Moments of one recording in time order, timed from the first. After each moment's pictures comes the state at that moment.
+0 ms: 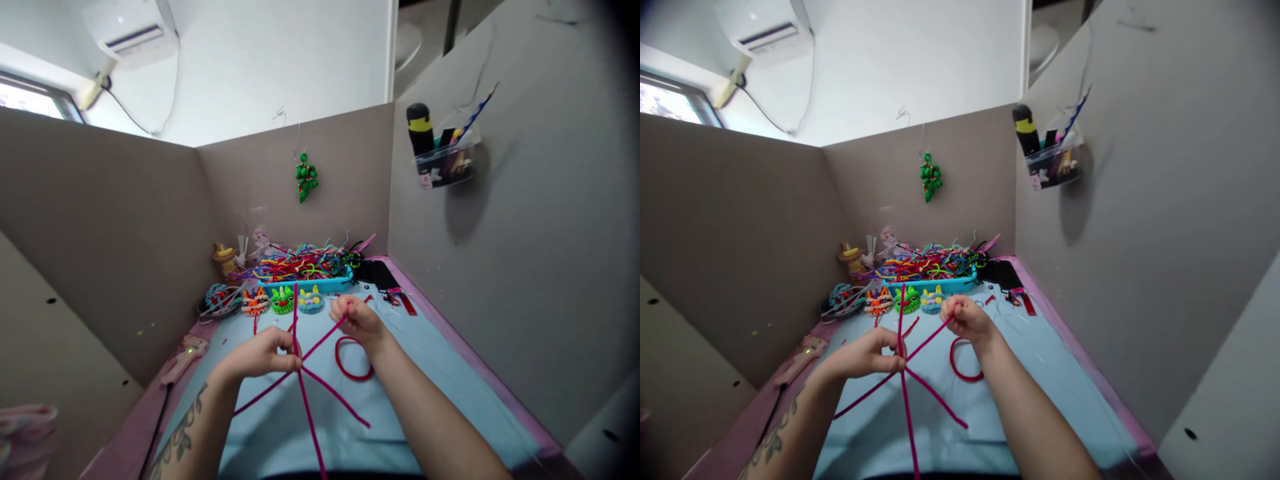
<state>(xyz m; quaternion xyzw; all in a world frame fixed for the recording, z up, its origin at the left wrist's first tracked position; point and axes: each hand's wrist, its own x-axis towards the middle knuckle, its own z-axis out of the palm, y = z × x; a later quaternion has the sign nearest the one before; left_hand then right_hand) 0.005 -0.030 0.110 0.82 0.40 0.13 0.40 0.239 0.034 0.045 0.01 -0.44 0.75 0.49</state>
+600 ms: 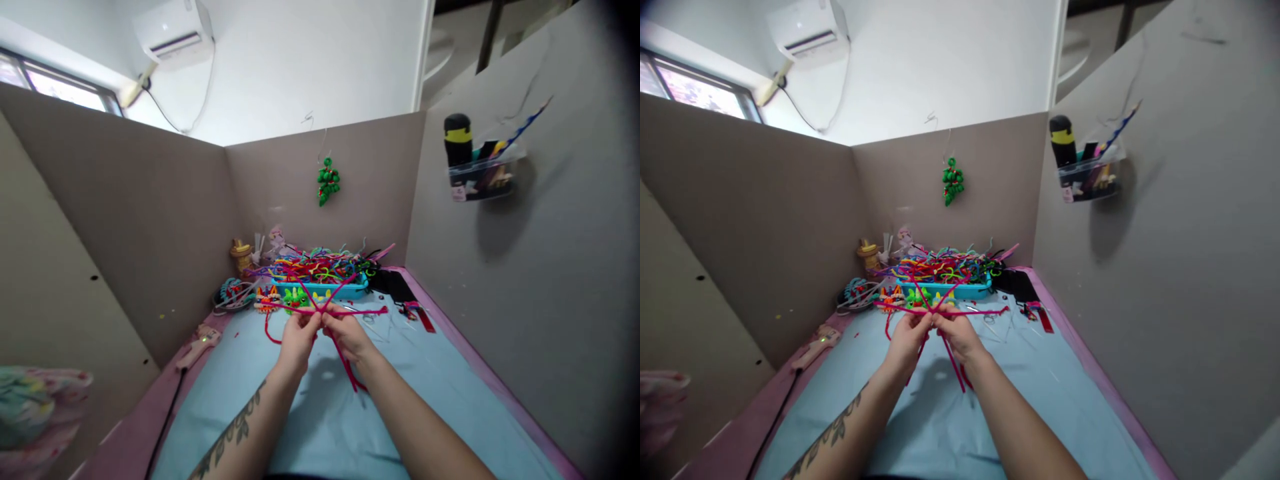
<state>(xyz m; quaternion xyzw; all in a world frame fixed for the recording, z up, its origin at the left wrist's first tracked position) 0.069 -0.006 0.053 0.40 0.44 0.63 0.50 0.174 0.020 0.032 -0.22 -0.43 0.68 0.56</state>
